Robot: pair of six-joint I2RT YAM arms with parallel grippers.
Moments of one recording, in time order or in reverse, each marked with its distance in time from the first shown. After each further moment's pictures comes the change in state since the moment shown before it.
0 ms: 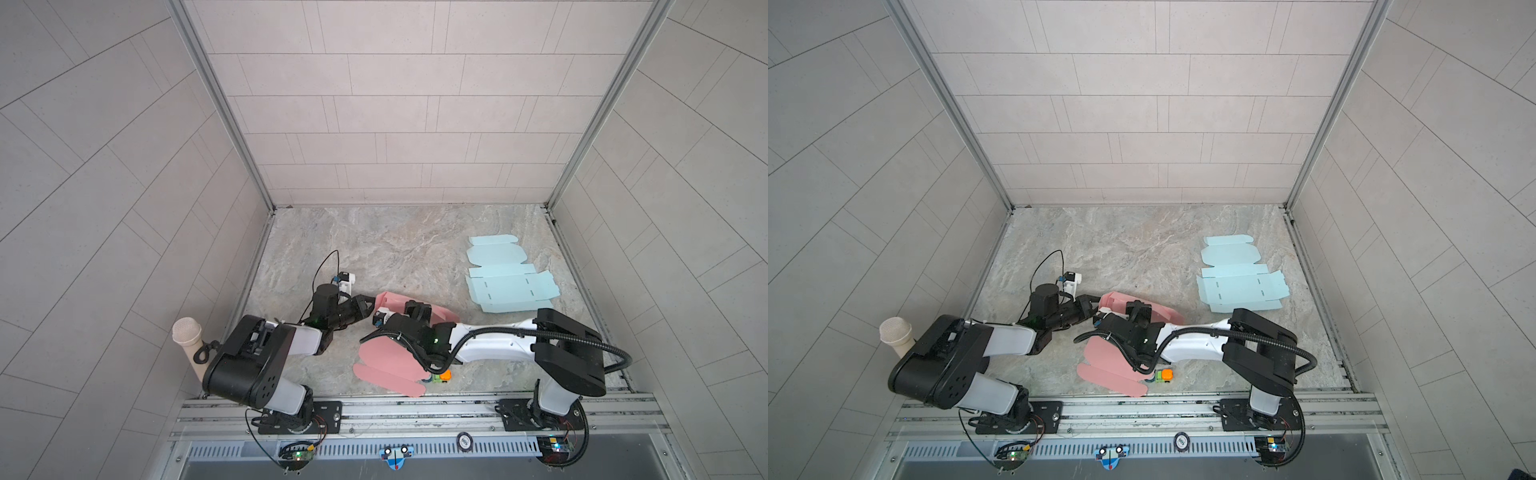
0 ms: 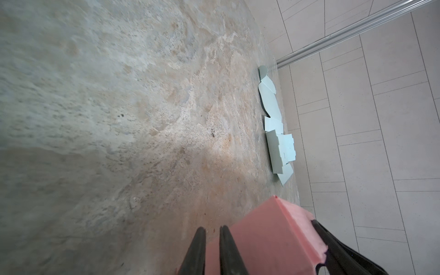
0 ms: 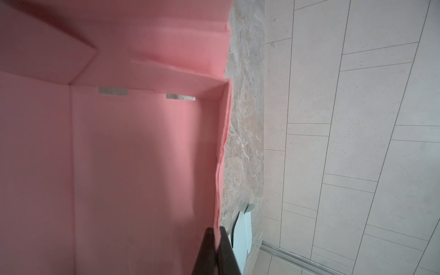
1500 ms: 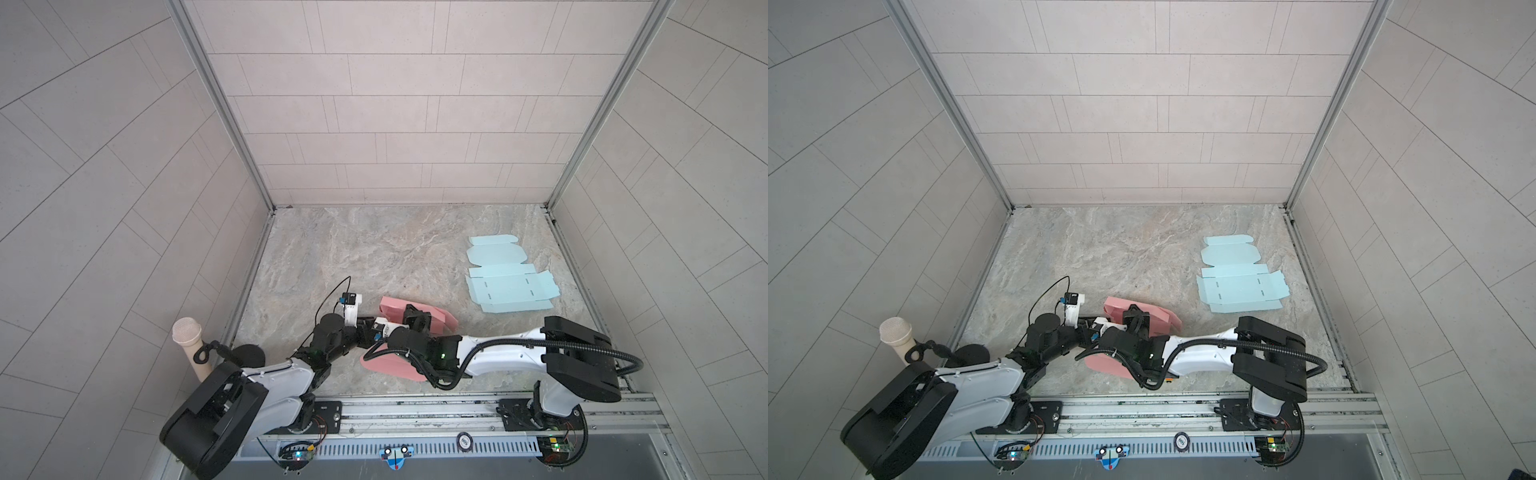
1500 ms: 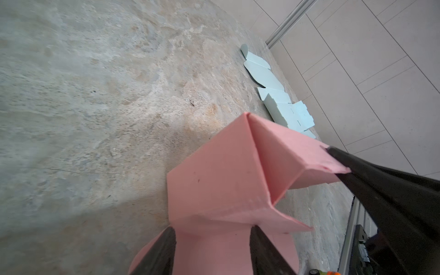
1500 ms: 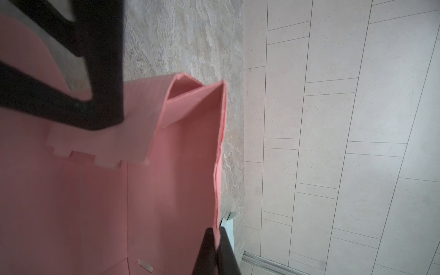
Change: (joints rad) left arm -0.274 -0.314 -0.216 0.010 -0.307 0.201; right arm 0.077 -0.044 -0.086 0.163 0.077 -0.121
